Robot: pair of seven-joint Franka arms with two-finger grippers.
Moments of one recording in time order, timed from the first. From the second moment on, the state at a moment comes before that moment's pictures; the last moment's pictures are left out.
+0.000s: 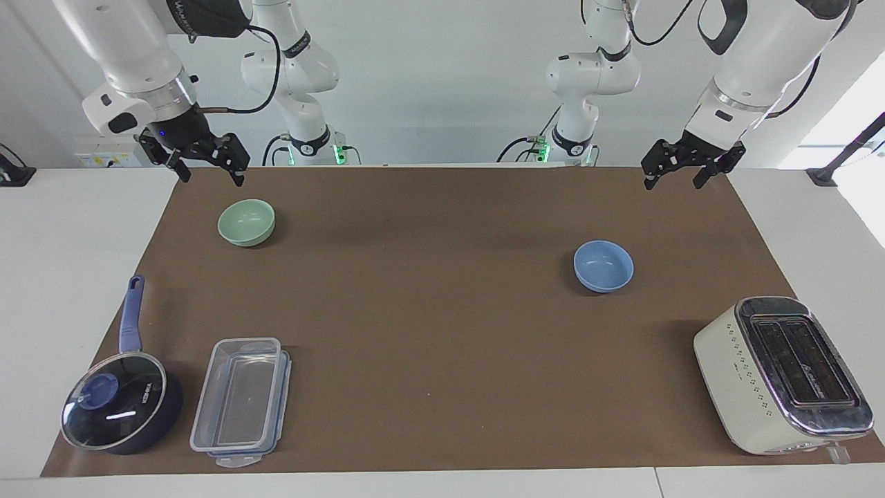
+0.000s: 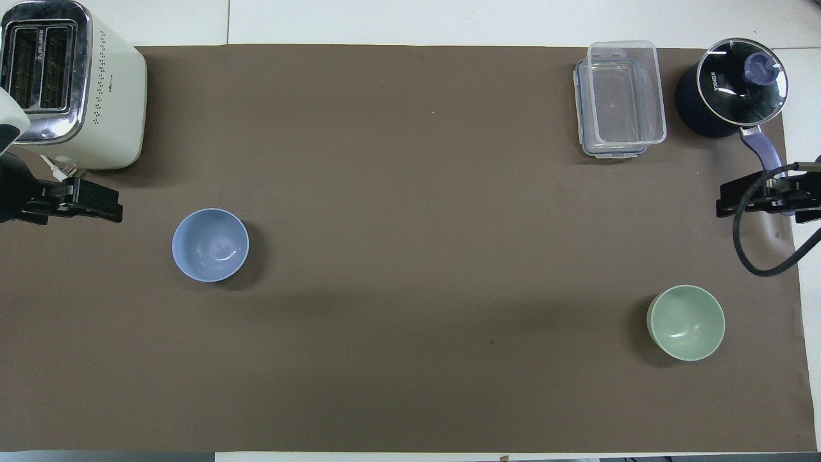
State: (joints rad) left arm -0.07 -0.04 -0.04 -1.63 -0.01 1.53 -0.06; right arm 0.01 -0.04 -0.02 -1.61 -0.02 1.50 0.09
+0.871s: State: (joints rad) left arm -0.07 -0.04 -0.04 -1.63 -0.01 1.53 -0.06; right arm 0.01 -0.06 -0.02 -1.68 -0.02 1.54 0.09
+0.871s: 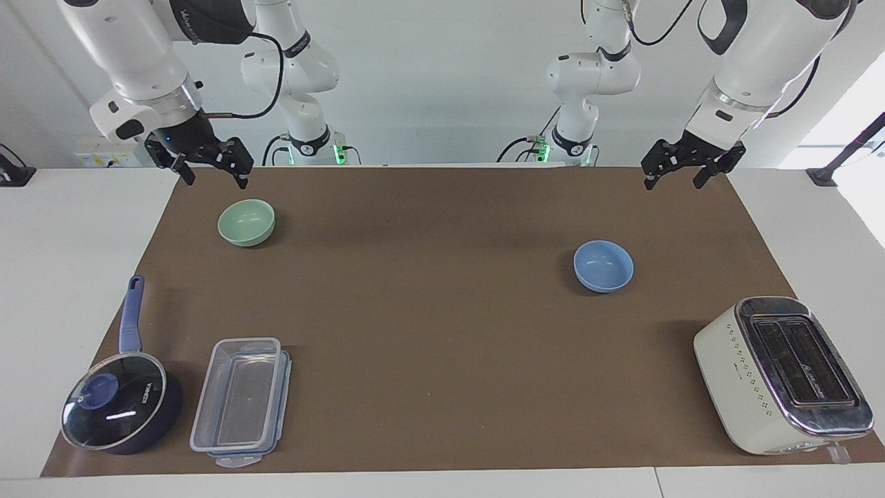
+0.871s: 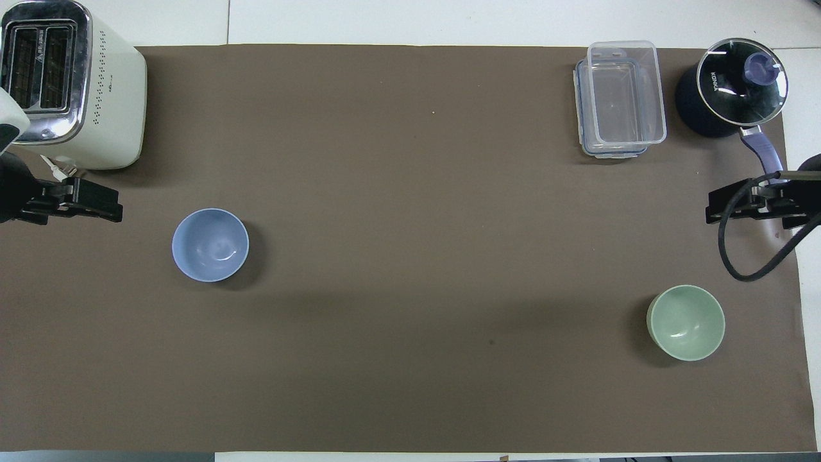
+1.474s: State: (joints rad) left arm -0.07 -0.15 -0.04 -2.06 -0.01 1.88 -0.05; right arm -0.13 -0.26 -0.03 -2.20 -0.02 1.90 -0.10
